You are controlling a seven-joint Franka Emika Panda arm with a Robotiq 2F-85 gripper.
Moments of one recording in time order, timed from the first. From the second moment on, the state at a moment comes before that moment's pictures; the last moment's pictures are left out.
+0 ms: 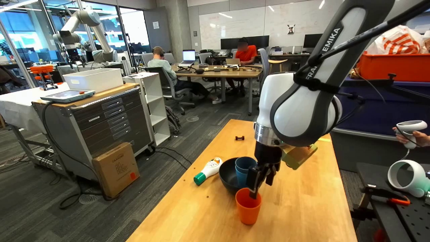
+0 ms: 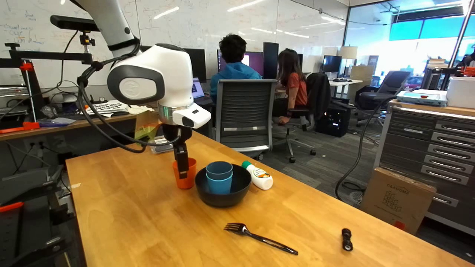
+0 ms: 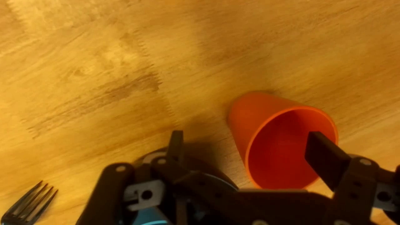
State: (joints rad) arm -0.06 0.43 0.10 -2.38 0.39 2.87 -0.01
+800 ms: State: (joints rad) arm -0.05 0.48 0.08 -2.37 0.34 2.94 0.06
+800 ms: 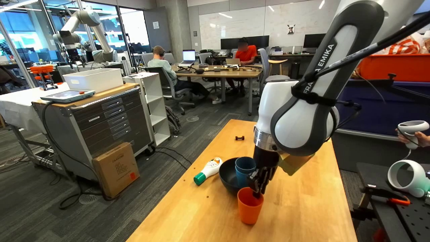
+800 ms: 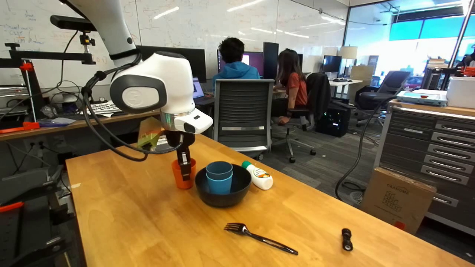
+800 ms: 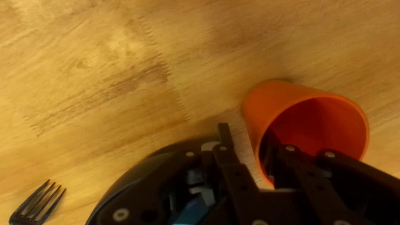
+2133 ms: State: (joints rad) arm -0.19 0.34 0.24 -2.37 0.43 2.81 -0.02
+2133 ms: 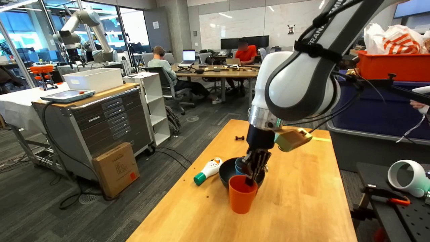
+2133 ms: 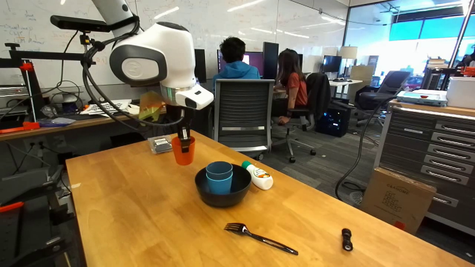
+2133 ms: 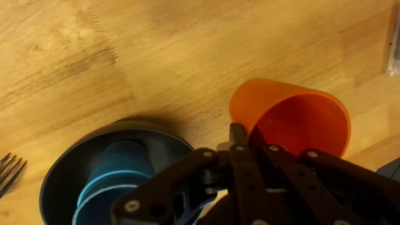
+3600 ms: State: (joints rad) arm -0.18 0.30 -0.03 -2.26 0.34 2.71 -0.03
